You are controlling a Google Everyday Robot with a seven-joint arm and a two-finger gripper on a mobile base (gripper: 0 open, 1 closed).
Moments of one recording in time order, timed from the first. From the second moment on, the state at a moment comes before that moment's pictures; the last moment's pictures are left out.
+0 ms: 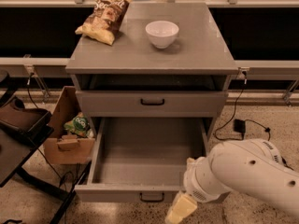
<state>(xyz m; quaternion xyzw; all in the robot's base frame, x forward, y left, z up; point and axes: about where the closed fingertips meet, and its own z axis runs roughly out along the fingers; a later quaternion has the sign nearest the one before) 0.373 -0.098 0.646 -0.52 0.83 0.09 0.18</state>
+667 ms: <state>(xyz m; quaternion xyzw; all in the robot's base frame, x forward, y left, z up) 0.377 -0.090 0.604 -0.51 0.84 0.12 0.17</state>
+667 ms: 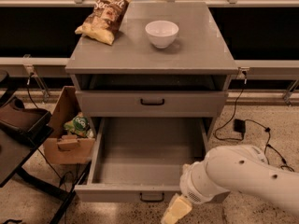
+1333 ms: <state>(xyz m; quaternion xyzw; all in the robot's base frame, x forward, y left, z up) 0.358 -0.108 0.439 -0.42 0.88 0.18 0.12</state>
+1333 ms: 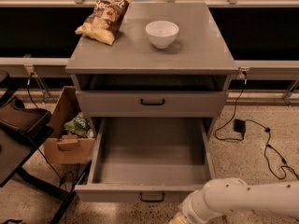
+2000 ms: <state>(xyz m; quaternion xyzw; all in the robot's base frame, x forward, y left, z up) 0.359 -0.117 0.344 -0.36 0.90 0.19 0.15</state>
